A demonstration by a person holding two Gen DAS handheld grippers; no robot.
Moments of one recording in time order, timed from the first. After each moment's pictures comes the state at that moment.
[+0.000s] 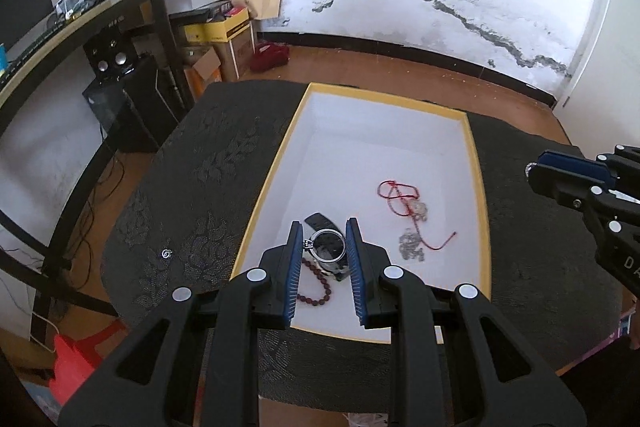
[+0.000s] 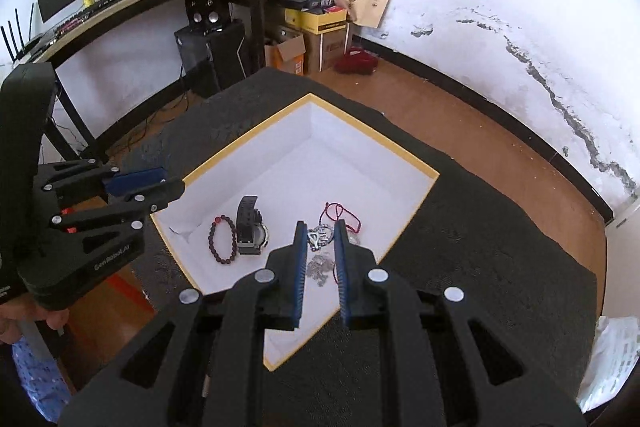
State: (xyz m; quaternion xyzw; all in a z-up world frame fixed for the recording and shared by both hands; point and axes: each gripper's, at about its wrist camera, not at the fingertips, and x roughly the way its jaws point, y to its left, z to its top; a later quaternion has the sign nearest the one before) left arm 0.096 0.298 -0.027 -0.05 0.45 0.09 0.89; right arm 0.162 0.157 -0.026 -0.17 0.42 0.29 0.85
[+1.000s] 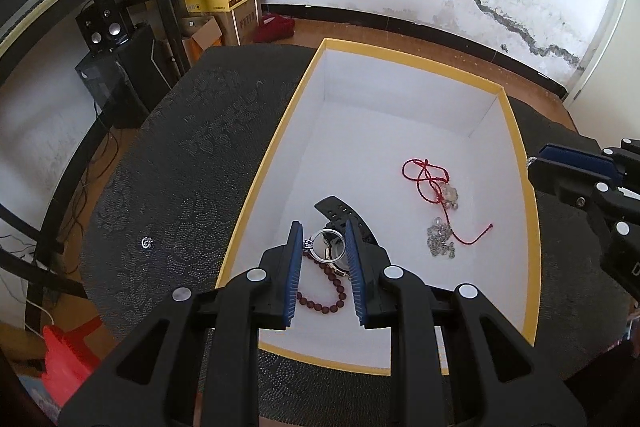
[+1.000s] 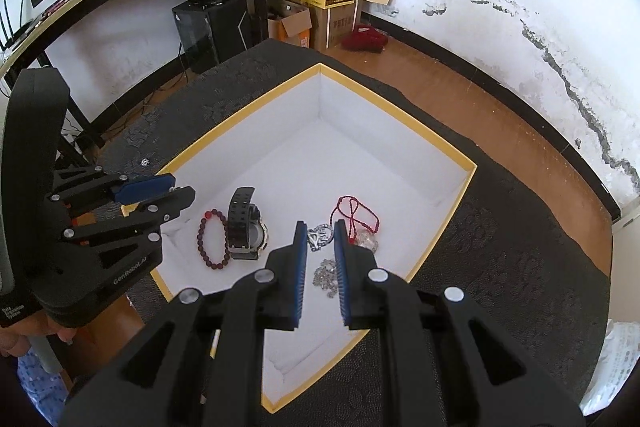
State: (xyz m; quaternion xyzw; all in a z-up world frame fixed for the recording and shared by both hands) left arm 0.128 0.316 -0.081 -0.06 0.48 0.10 0.87; right arm 0.191 0.182 -0.070 -0.18 0.45 0.29 0.83
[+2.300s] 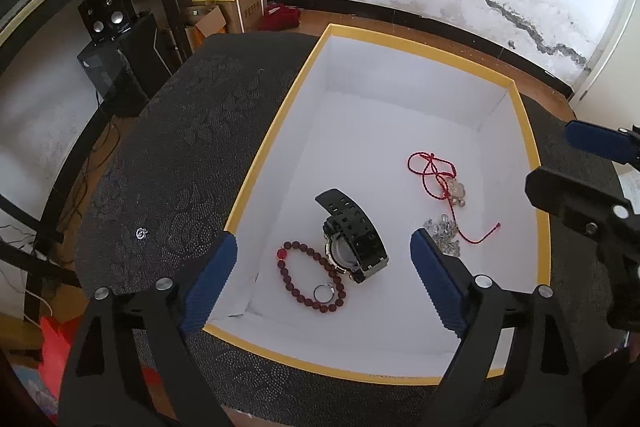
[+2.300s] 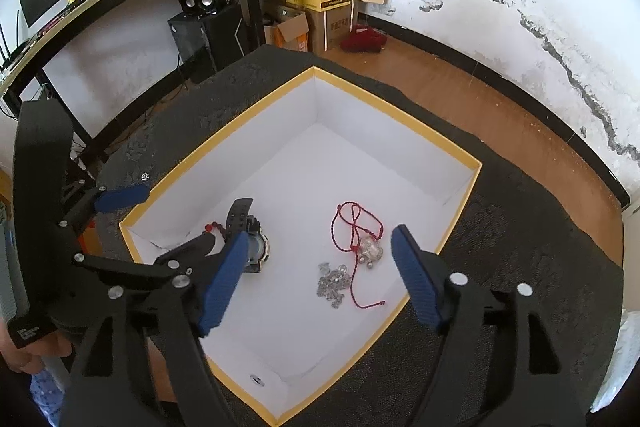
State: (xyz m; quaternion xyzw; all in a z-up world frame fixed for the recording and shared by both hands) left arm 0.131 0.319 -0.092 -0.07 0.50 0.11 0.86; right arm 0.204 0.176 -0.074 -0.15 0.45 0.29 0.83
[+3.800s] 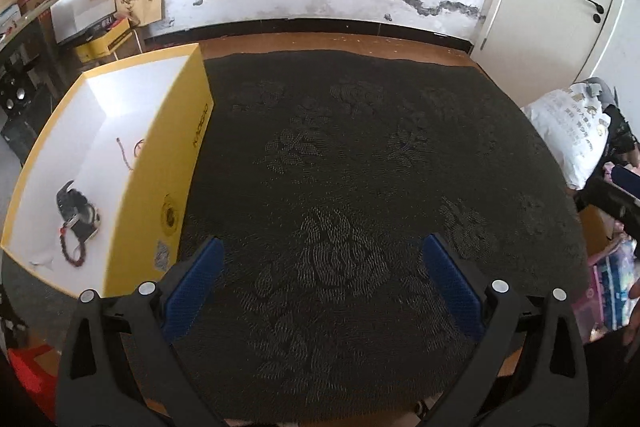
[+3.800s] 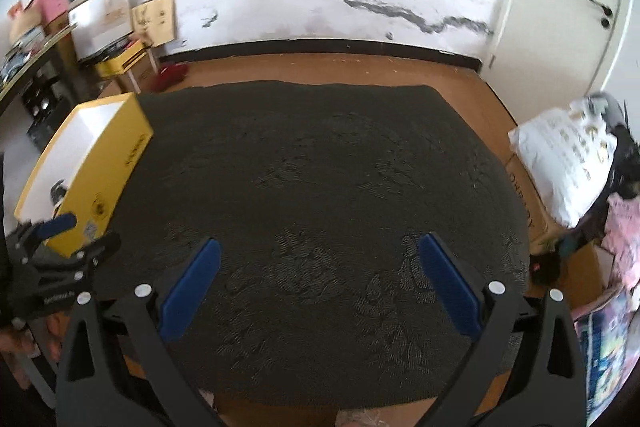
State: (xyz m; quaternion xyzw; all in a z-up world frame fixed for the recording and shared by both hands) left arm 0.101 0.014 -0.103 -0.01 0.46 -0.05 0.89; right arm 0.084 -0.231 -0.092 0.01 0.42 -0.01 0.91
